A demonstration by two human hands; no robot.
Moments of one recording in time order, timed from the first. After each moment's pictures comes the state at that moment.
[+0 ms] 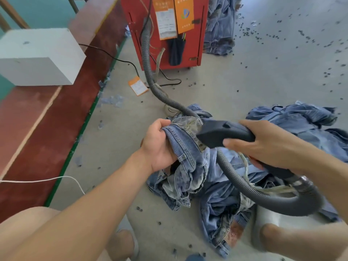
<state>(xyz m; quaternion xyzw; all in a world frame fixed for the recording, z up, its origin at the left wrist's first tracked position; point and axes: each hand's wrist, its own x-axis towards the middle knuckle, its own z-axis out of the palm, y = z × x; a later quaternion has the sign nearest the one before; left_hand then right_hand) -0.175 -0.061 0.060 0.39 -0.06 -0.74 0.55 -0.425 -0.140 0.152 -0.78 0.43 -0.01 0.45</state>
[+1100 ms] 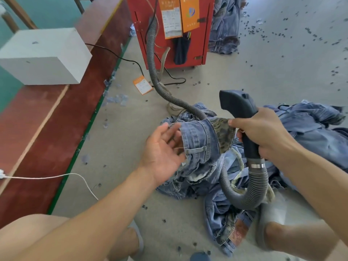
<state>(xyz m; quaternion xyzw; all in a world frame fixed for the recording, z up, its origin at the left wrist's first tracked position) -0.184 -0.022 0.064 0.40 0.06 -0.66 0.63 -0.385 -0.157 0.116 -0.54 0.60 -0.25 0.54</state>
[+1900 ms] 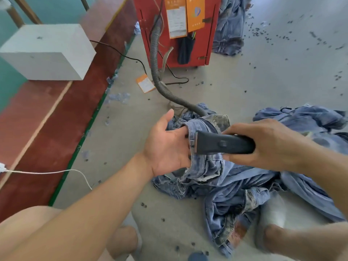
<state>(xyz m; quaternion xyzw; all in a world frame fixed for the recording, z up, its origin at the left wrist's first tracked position) -0.170 -0.032 0.082 0.25 -0.14 -0.84 0.46 -0.411 -0.134 0.159 -0.94 0.26 -0.02 0.24</state>
